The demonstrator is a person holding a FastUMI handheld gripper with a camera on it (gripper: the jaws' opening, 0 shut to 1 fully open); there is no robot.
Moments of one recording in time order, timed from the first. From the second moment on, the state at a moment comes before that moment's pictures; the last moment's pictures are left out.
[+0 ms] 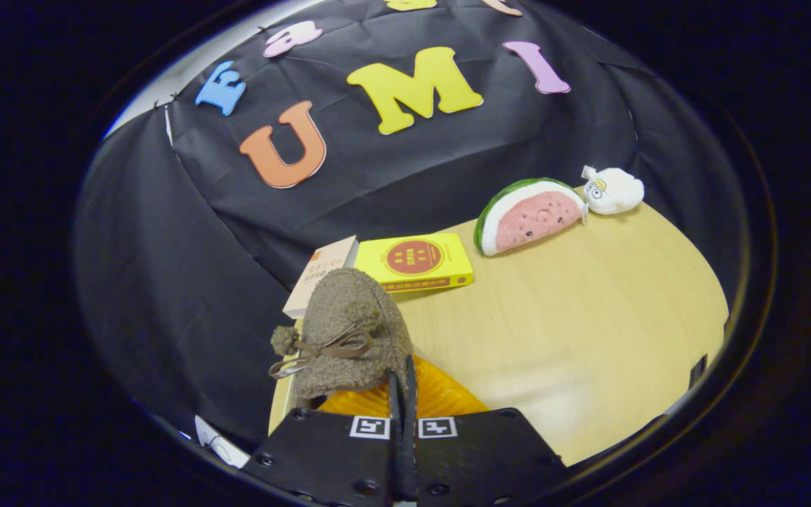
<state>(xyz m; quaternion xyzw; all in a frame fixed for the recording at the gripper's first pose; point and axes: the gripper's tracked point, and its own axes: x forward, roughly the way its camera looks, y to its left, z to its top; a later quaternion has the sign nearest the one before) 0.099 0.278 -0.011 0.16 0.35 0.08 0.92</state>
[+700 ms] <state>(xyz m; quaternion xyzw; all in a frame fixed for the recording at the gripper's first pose) 0.063 0.320 -0.081 0.08 0.34 -0.01 0.94</state>
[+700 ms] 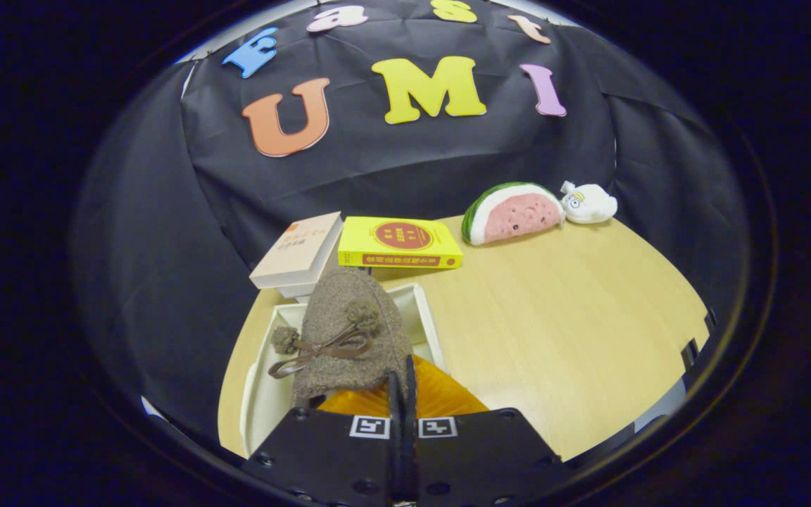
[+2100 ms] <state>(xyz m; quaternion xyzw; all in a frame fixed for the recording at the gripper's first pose) 0.041 0.343 -0.081 -0.03 0.31 0.13 0.94</state>
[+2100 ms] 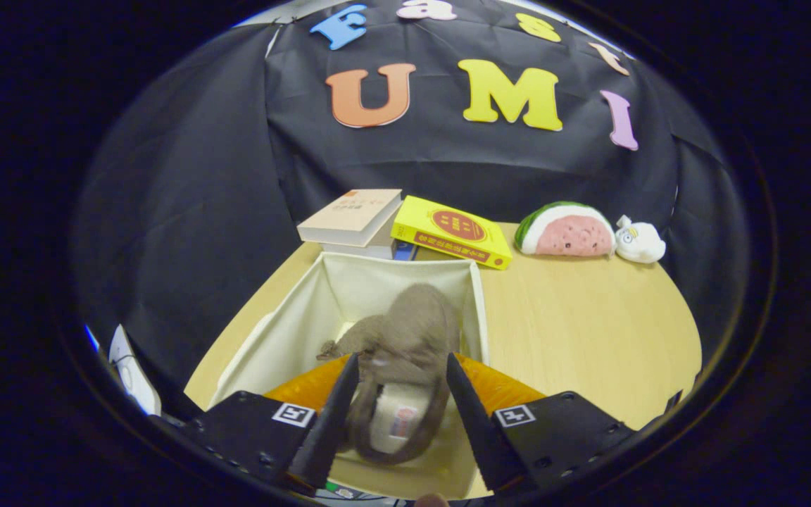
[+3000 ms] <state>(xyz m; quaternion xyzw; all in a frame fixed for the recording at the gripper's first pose) -0.020 0.232 0.034 -0.02 0.04 0.14 0.99</state>
